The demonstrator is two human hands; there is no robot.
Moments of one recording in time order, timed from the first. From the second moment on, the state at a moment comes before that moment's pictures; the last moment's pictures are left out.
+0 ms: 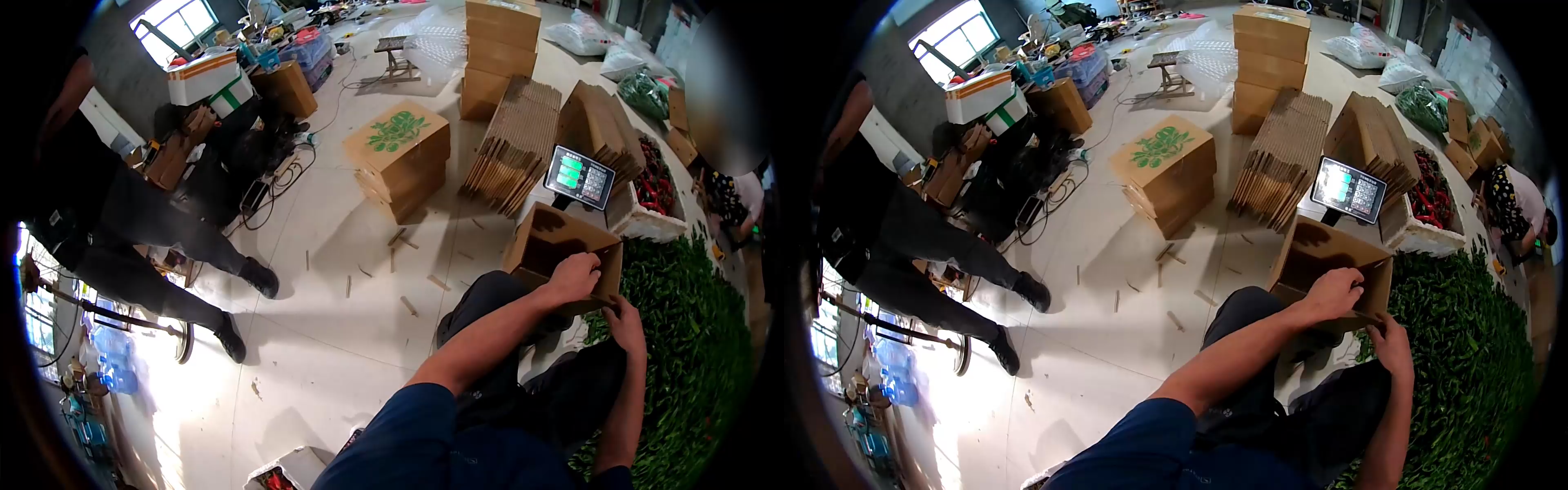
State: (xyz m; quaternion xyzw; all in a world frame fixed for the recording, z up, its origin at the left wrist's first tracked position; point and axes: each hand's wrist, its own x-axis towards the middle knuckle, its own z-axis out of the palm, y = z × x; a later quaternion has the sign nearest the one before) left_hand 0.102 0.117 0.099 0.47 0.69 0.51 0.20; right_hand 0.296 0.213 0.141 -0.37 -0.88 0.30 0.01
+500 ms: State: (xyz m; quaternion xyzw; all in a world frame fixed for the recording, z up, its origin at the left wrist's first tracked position) left_hand 0.111 0.122 0.077 0.61 0.69 0.28 0.27; right_hand 0.315 0.232 0.135 -0.40 -0.87 0.30 -0.01
